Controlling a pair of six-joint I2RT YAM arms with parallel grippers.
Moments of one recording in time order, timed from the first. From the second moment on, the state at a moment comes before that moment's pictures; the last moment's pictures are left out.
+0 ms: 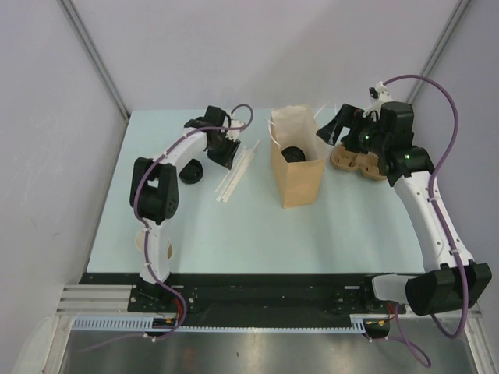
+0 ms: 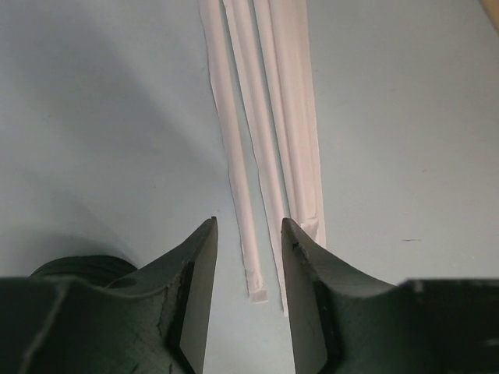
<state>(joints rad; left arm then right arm) -0.32 2.14 1.80 -0.77 0.19 0.21 0.14 1.28 1.37 -0.50 -0.33 0.46</state>
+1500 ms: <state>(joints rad) -0.22 1.82 1.99 -0.69 0.58 0.07 0.13 1.44 1.83 -0.32 -0.40 0.15</state>
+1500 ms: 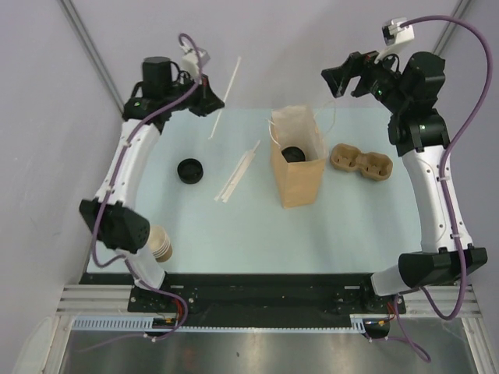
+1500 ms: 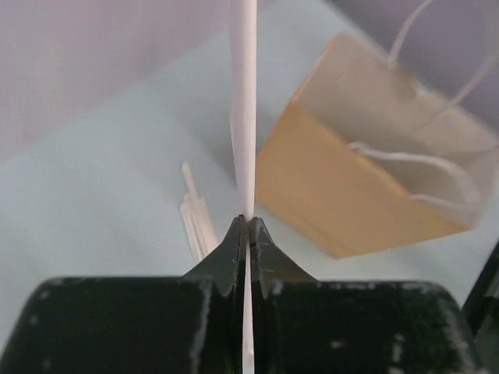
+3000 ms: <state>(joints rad) -0.34 1.41 1.47 0.32 1.01 -0.64 0.55 1.58 1.98 -0.12 -0.52 0.42</state>
